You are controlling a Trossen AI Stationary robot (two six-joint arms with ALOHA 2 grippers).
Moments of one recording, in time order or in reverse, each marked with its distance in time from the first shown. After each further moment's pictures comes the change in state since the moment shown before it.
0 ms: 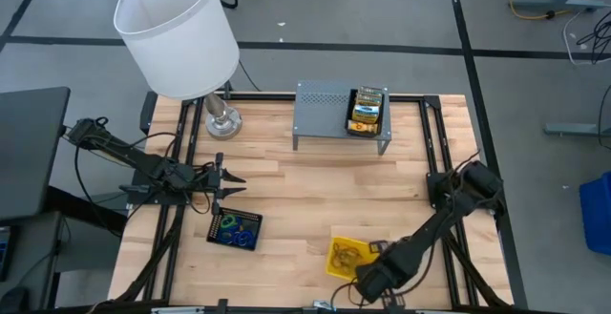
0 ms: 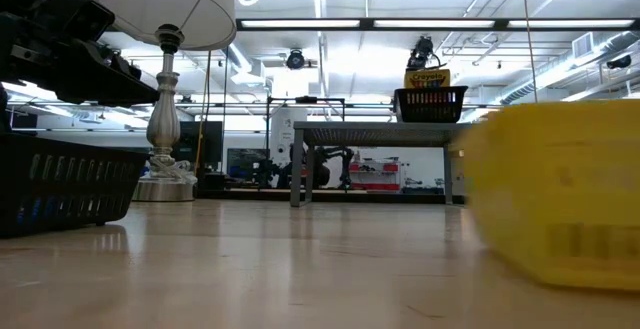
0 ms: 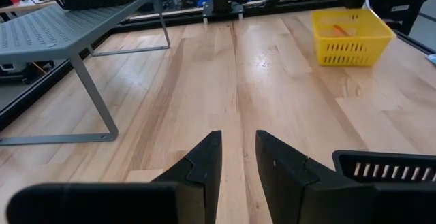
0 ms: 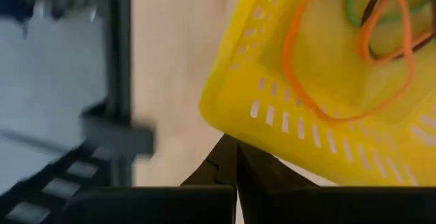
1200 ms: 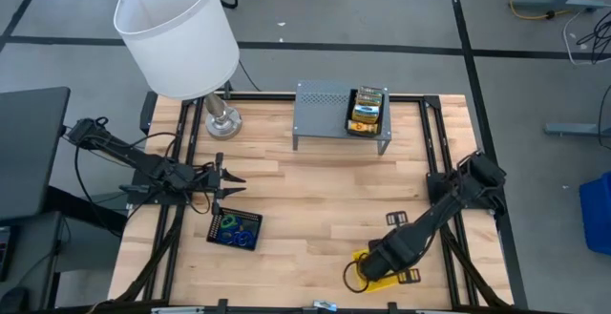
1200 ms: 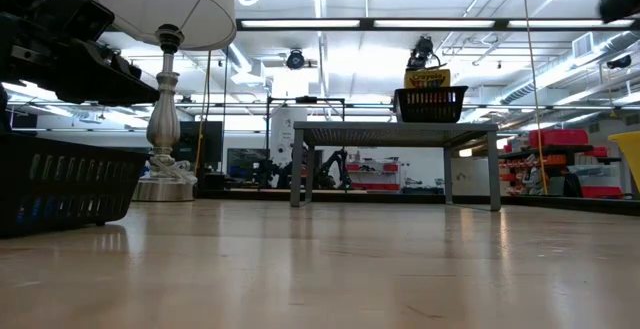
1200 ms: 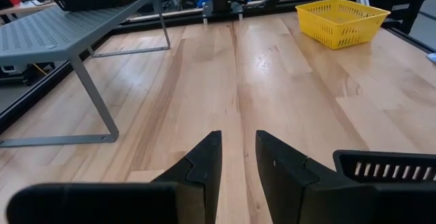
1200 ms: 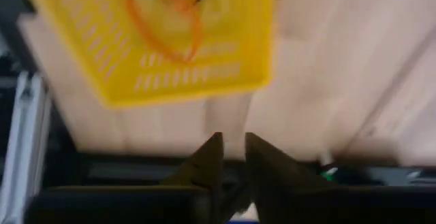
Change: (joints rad) left arm 0.000 0.000 0.000 0.001 0.000 0.008; right arm -0.070 -0.068 0.138 -0.608 0.048 -0.080
